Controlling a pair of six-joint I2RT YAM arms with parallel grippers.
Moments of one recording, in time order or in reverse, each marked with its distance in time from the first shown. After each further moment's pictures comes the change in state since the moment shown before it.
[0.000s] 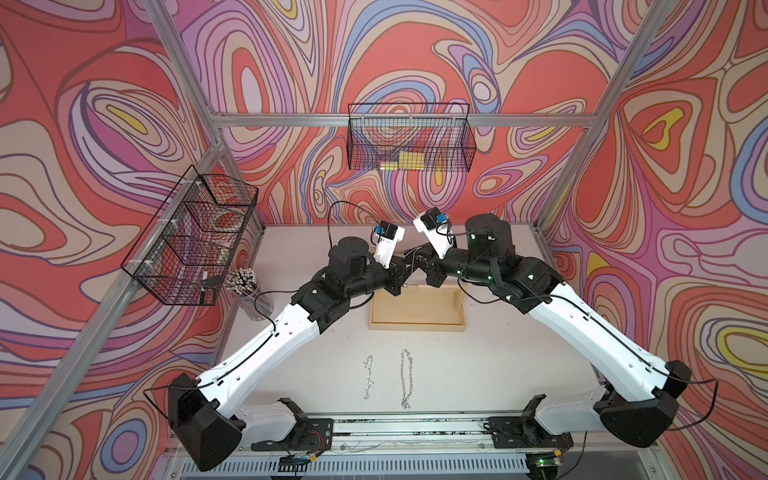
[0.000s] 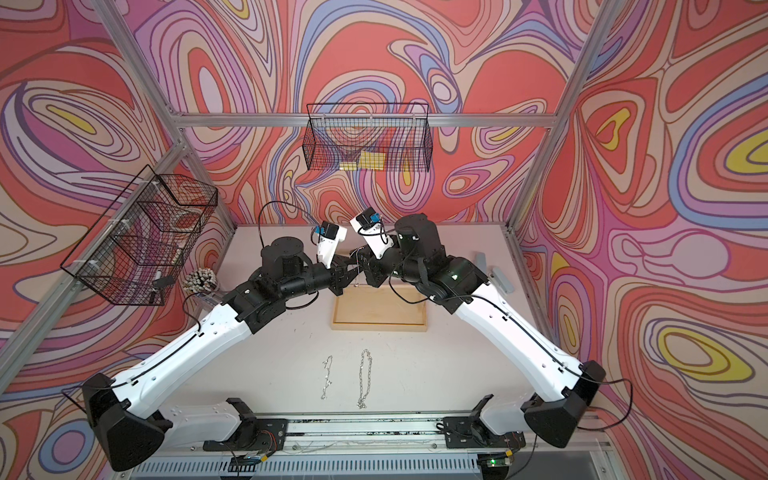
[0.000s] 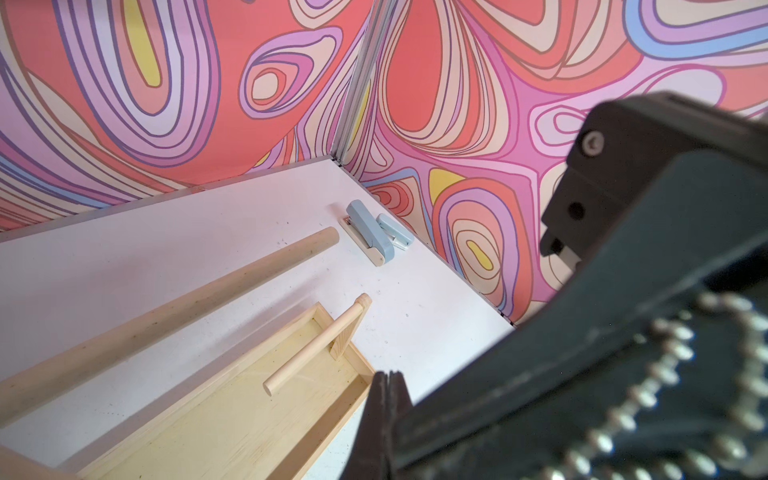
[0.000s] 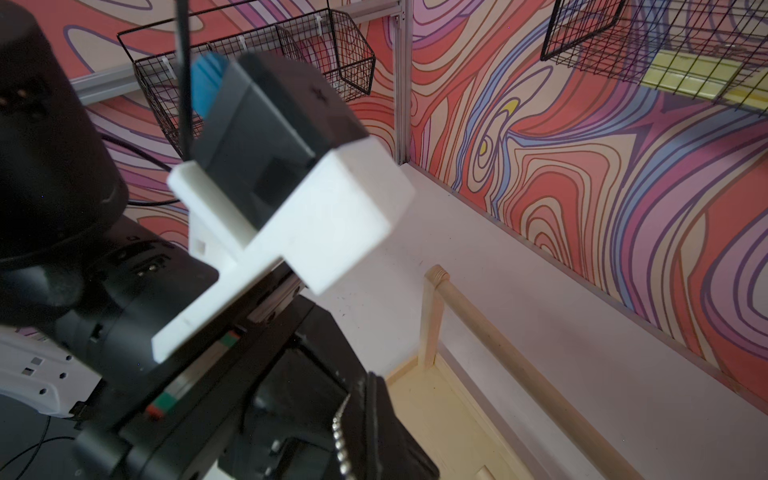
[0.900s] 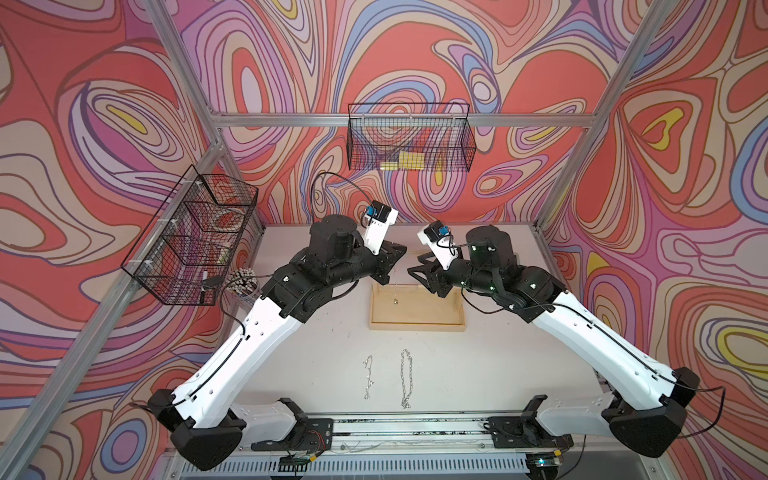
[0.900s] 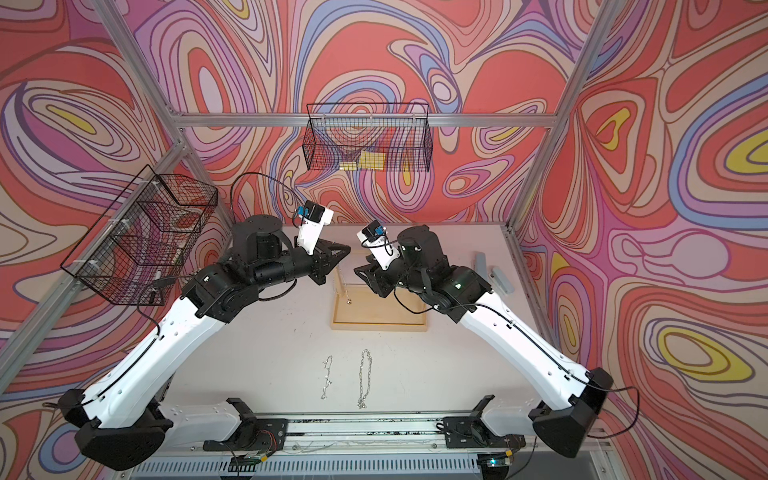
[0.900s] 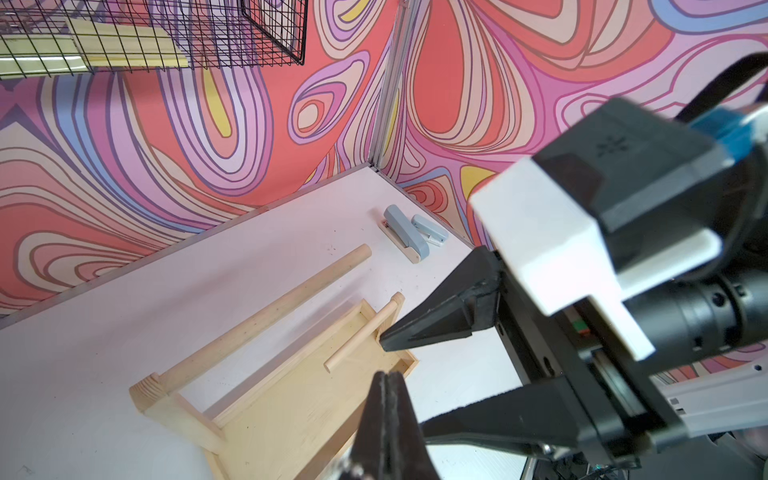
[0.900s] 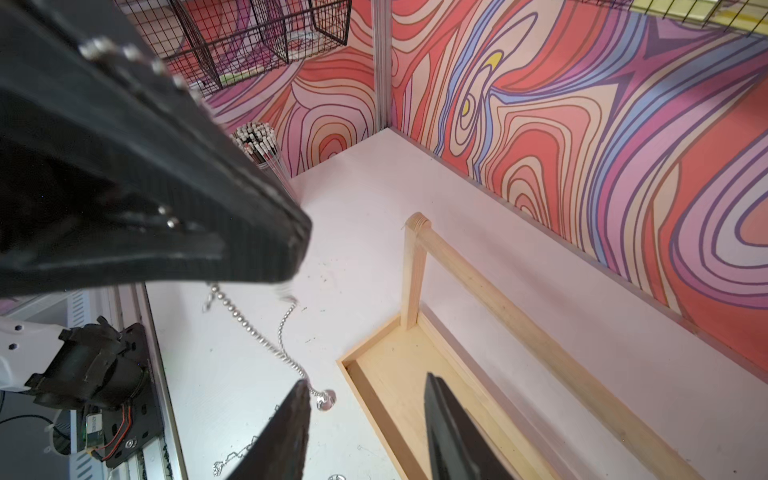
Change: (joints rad) left arm 0.000 0.009 0.352 -0.416 -0.117 0.161; right arm 0.000 -0.070 -0.119 -0.028 0.064 -0.023
